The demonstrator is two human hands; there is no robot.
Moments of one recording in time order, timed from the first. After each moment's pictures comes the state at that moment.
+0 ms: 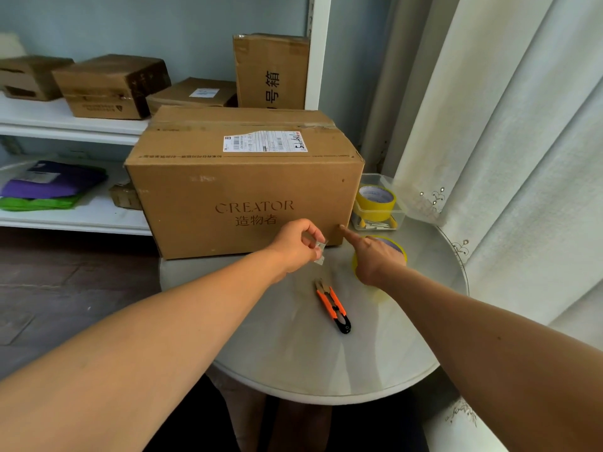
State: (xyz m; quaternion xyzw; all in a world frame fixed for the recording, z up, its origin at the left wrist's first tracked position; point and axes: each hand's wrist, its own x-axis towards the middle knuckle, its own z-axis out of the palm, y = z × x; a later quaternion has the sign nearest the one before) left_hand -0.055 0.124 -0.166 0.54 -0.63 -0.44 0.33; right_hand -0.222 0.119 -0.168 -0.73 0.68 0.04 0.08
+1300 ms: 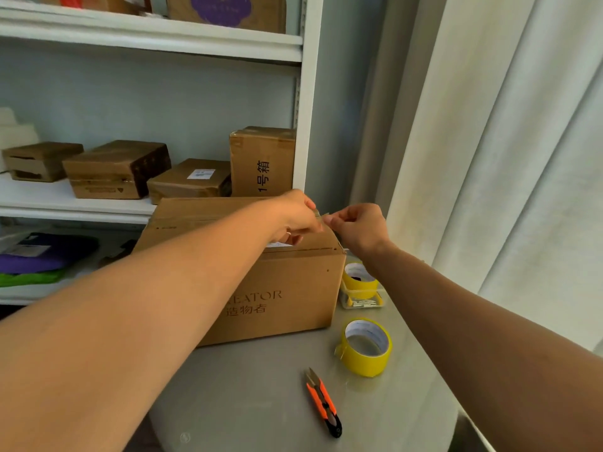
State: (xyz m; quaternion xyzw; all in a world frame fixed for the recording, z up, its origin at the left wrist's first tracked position) left_hand -0.060 0.068 0.023 0.57 -0.64 -0.42 0.30; right_hand -0.187 0.073 -0.013 -0.60 0.61 -0.47 0.23
